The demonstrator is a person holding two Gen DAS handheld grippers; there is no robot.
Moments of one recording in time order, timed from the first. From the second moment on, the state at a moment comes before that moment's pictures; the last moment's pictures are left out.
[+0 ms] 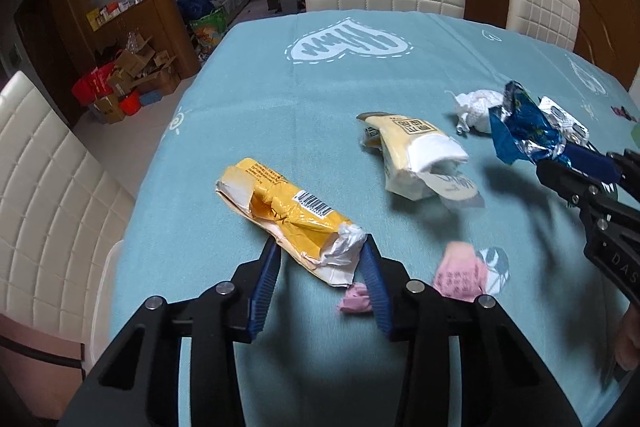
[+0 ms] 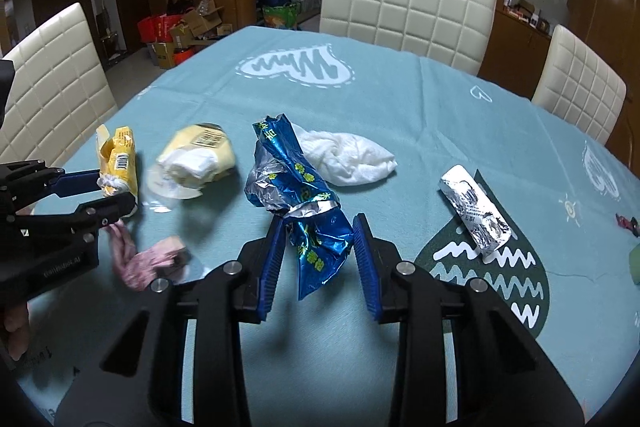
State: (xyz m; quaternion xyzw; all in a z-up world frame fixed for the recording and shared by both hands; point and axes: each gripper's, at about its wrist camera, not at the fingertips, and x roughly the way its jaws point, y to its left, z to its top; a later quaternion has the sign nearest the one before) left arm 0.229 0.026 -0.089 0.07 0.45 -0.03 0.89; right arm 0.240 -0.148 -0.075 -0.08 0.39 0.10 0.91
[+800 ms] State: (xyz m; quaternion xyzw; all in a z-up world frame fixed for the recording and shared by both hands) left arm 0.136 0.086 -0.047 0.07 0.39 -0.01 0.92; right arm 0.166 -0.035 -0.044 -0.14 0.35 0.18 0.91
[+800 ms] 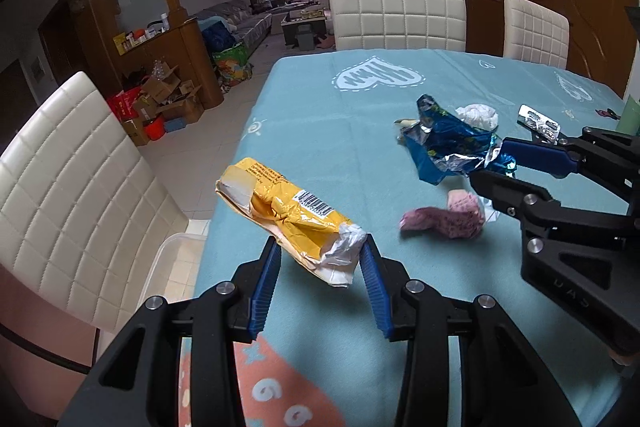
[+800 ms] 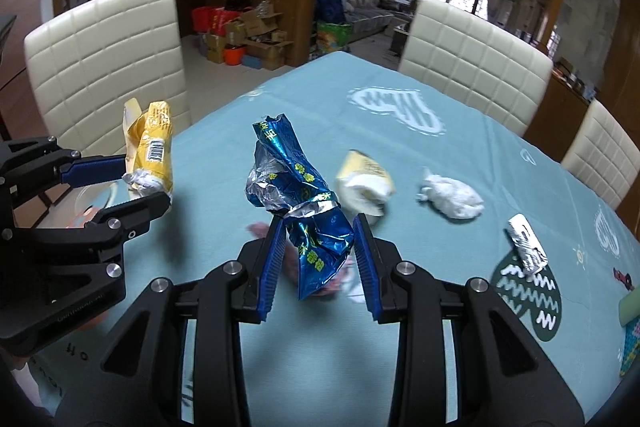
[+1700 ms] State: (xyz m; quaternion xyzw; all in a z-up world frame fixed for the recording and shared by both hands) left arm 0.099 0.202 -0.064 0.03 0.39 0.07 0.92; right arm 0.143 0.105 -0.060 -0.22 0.35 0.26 0.87
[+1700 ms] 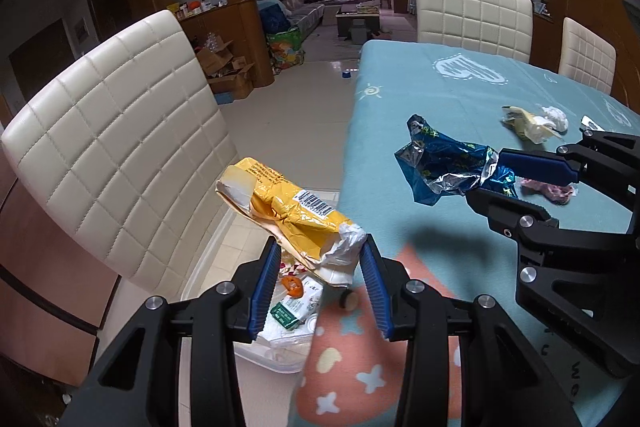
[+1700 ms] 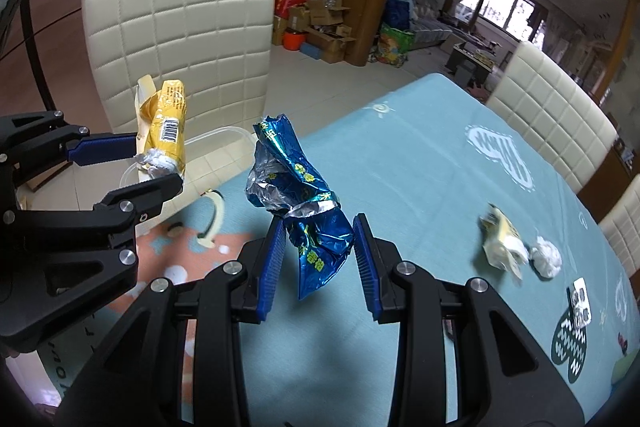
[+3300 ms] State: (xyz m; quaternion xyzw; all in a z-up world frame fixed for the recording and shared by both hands) left arm 0.124 0.297 -0.093 0.00 0.42 0.15 0.90; right arm 0.171 0.170 -0.081 -0.25 0.35 0.28 0.86
